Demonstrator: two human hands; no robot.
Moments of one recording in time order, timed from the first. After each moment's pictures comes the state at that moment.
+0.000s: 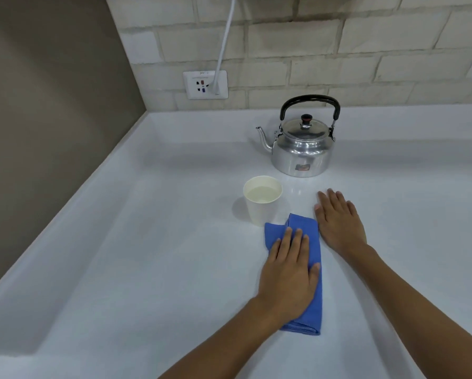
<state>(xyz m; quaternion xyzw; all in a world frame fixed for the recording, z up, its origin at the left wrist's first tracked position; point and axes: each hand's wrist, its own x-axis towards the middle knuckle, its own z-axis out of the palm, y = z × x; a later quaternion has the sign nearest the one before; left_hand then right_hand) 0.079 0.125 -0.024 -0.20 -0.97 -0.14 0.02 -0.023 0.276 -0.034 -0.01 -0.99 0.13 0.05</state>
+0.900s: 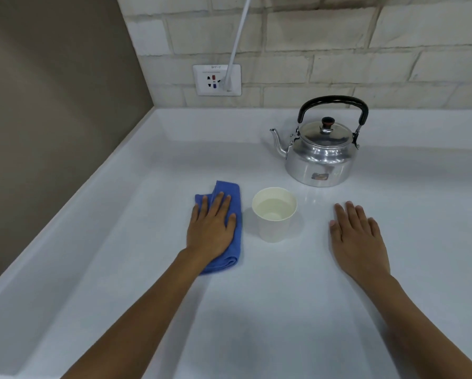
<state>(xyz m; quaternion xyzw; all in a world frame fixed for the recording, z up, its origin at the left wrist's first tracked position) -0.040 -0.008 -0.026 -0.01 -0.99 -0.13 0.00 -0.024 0.272 -0.036 -0.02 -0.99 0.09 0.07</state>
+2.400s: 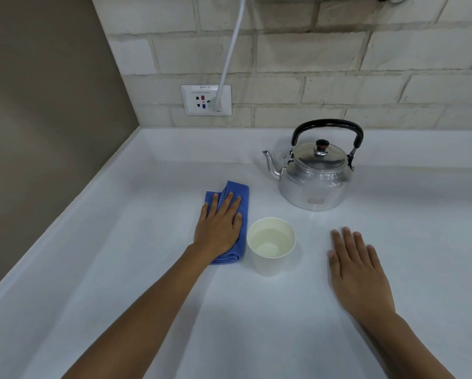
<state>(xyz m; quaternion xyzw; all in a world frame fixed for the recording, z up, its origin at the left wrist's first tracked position) -0.123 0.004 -0.034 -0.08 -0.99 -0.11 0.02 -0.020 0.266 -0.034 -0.02 -1.00 0.07 0.05</state>
